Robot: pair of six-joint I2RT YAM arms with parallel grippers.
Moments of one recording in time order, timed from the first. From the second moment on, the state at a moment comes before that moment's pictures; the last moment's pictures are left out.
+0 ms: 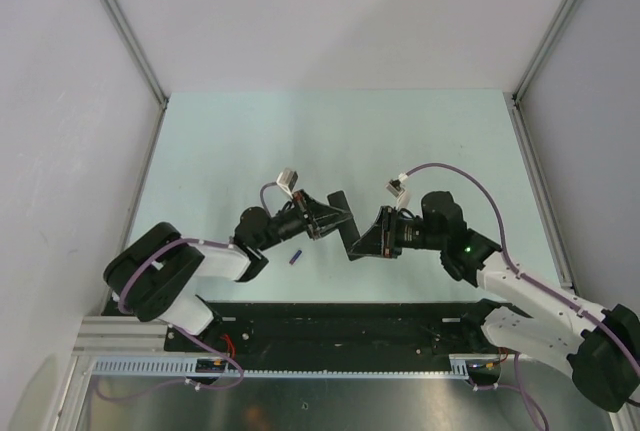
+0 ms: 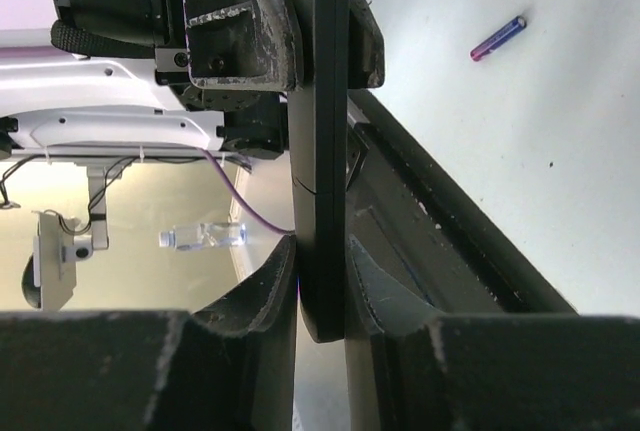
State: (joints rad) left arm -0.71 1.51 0.37 1.30 0.45 -1.52; right arm 0.68 0.93 0.54 0.05 -0.61 0.97
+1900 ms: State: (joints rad) left arm -0.71 2.08 1.56 -0.82 -0.56 -0.48; right arm 0.76 0.76 0.80 -0.78 0.39 0.67
